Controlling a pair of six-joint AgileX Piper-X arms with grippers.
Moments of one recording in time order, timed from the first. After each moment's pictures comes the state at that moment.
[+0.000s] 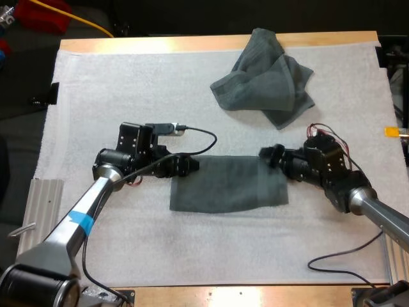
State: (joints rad) left arm -0.20 1.46 -0.83 0.52 0.51 -1.95; right arm 0.43 1.45 -0.63 0.00 -0.28 -1.00
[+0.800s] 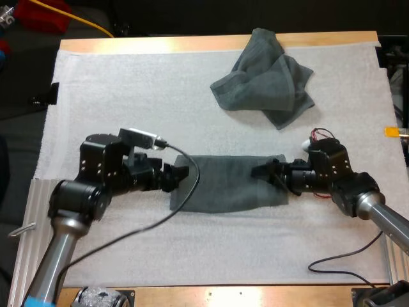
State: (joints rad) left arm -0.20 0.97 -0.84 0.82 0.53 -1.89; right arm 0.43 1.35 -0.63 0.25 -0.55 -1.08
